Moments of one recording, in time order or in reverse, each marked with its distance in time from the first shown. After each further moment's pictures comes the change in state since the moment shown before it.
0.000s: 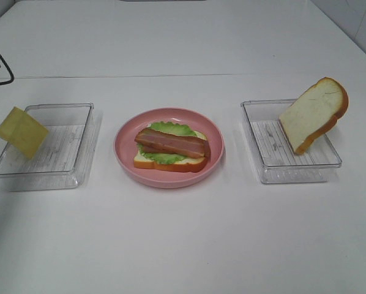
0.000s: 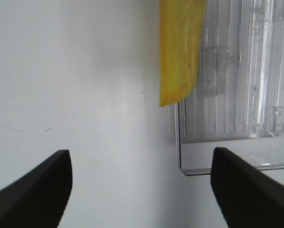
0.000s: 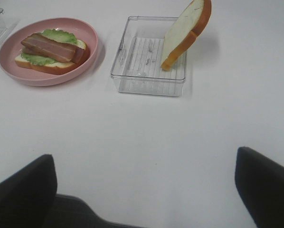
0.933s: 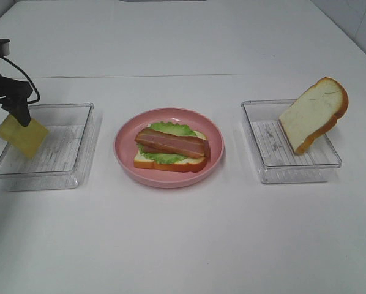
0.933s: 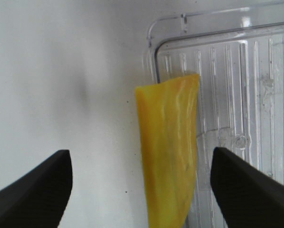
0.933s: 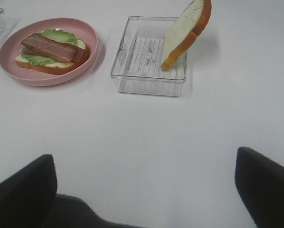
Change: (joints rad) left arm 0.000 0.180 0.001 -0.089 -0.267 0.093; right arm 0.000 0.000 0.000 0.001 0.000 0.000
